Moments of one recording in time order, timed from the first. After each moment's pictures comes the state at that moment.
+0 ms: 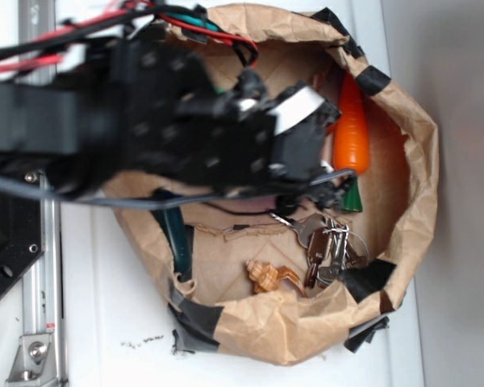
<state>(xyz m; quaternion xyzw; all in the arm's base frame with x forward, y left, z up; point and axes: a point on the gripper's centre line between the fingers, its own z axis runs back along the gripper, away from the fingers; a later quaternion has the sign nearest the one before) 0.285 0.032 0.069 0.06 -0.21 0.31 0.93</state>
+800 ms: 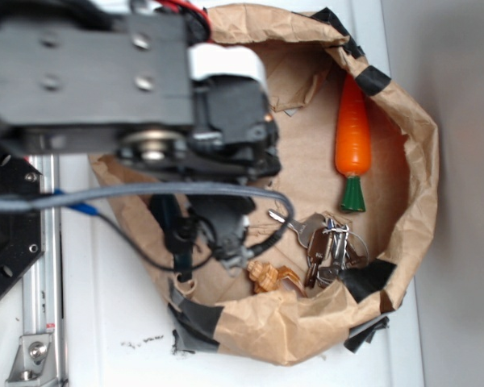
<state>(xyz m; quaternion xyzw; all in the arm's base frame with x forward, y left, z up) 0.222 0.002 0.141 -0.02 -0.06 0.16 0.98</state>
